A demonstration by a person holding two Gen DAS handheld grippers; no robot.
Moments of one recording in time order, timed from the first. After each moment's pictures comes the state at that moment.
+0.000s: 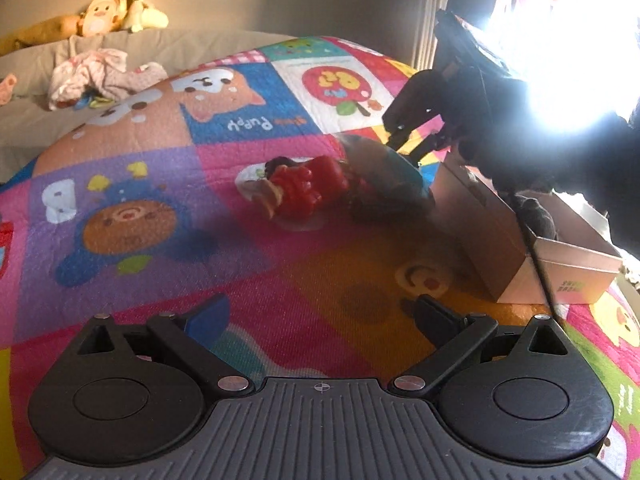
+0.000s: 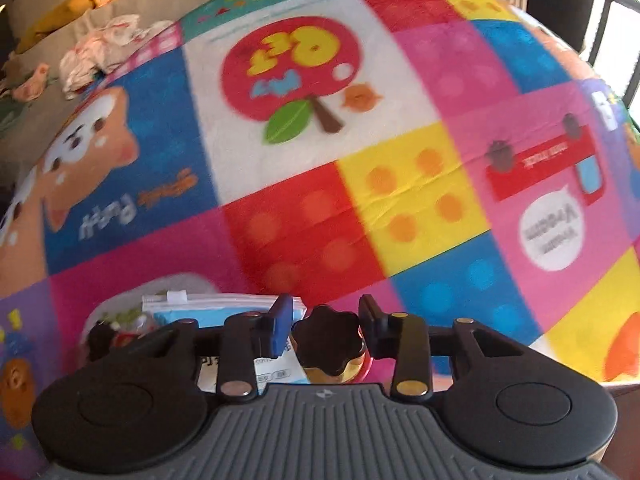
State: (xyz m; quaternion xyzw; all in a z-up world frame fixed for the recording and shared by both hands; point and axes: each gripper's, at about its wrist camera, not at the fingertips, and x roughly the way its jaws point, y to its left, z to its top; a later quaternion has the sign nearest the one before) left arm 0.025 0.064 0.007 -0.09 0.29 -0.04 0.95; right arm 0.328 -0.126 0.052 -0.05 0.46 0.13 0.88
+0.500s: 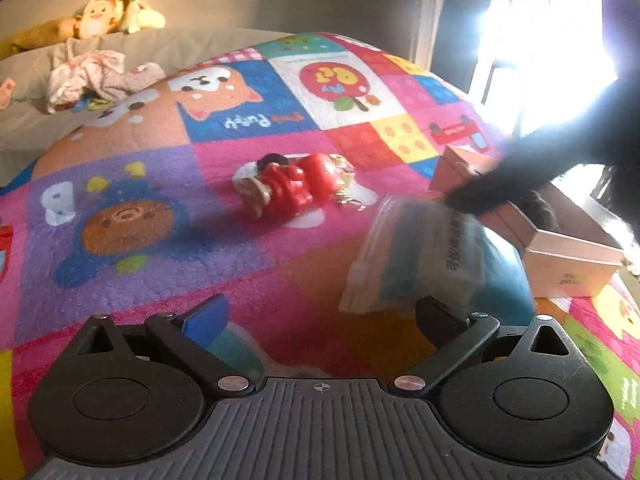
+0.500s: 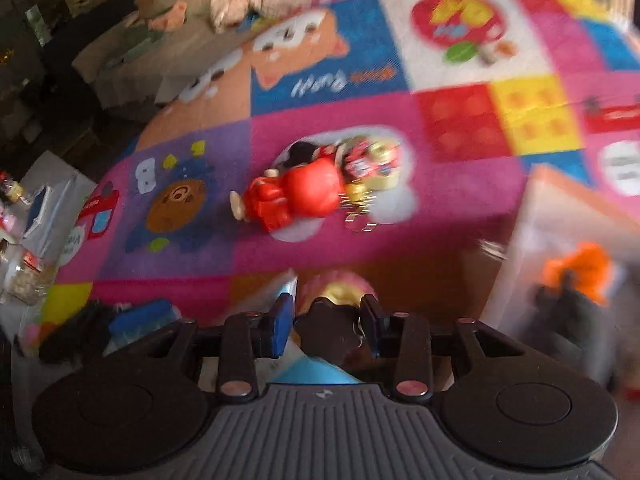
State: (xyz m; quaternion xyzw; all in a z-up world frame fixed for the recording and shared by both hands) left arm 0.024 0.059 0.006 -0.08 0.29 -0.03 0.95; right arm 0.155 -0.131 0.082 -0.07 0.47 0.31 0.82
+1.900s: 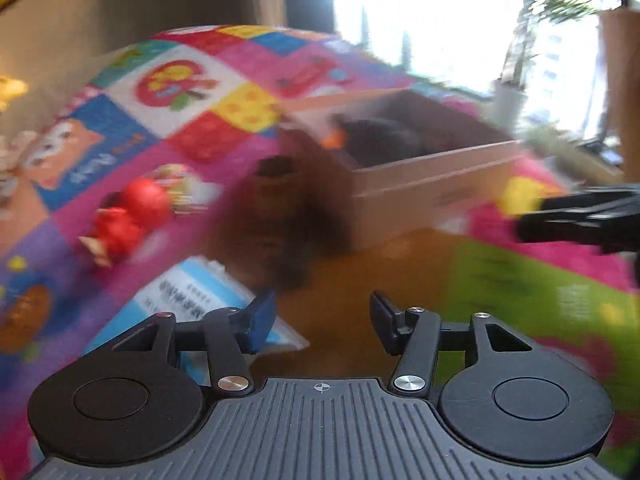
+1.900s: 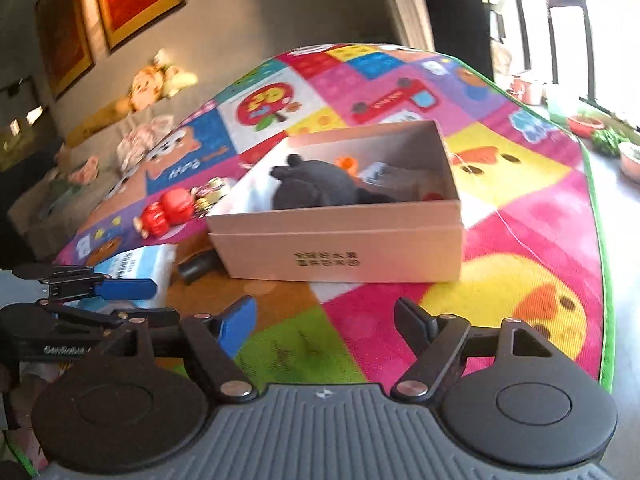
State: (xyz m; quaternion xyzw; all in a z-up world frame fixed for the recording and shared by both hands) left arm 0.036 -0.039 0.016 0.10 0.33 -0.16 0.92; right arm 0.007 -0.317 0.026 0.08 0.31 0.15 0.94
